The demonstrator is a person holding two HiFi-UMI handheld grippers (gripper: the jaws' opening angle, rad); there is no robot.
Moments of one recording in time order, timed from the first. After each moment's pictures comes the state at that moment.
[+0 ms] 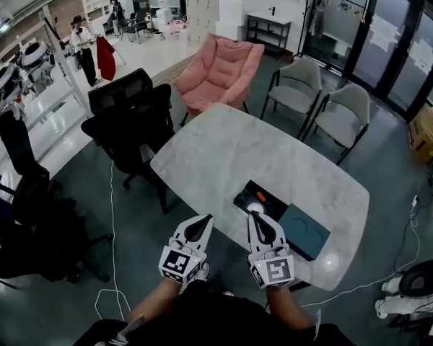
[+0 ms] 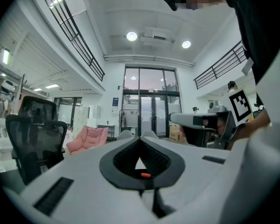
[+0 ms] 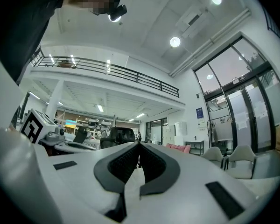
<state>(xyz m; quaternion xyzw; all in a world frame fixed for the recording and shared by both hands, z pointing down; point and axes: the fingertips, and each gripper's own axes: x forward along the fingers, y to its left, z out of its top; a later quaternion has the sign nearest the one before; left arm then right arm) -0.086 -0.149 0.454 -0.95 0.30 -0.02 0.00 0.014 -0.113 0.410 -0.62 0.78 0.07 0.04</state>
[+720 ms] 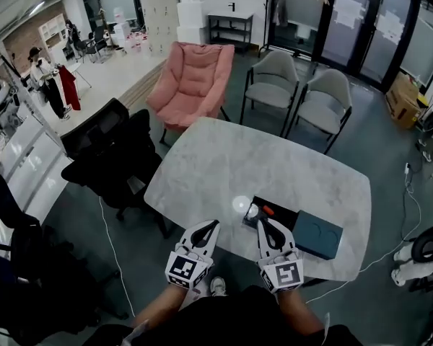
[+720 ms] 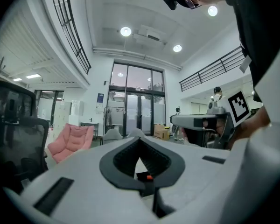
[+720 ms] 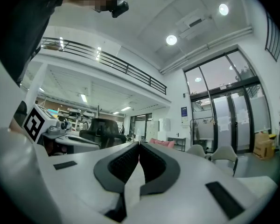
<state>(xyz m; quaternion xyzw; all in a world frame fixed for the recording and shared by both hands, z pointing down) -0.083 -0.262 0.459 -0.98 0.18 -0.02 0.00 0.013 -0.201 0.420 -0.71 0.70 0.06 0.00</state>
